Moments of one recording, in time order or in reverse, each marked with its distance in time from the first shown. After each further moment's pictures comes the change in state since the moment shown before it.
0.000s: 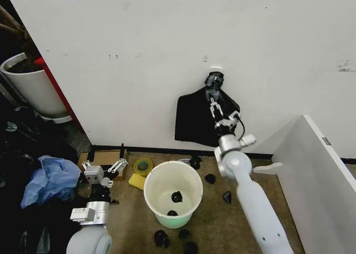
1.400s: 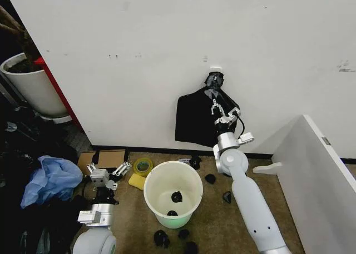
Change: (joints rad) left arm -0.026 -0.011 0.038 0.046 0.038 -0.027 -0.005; right arm -0.096 -0.036 -0.002 0.007 -0.173 0.084 -0.131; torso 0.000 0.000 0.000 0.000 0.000
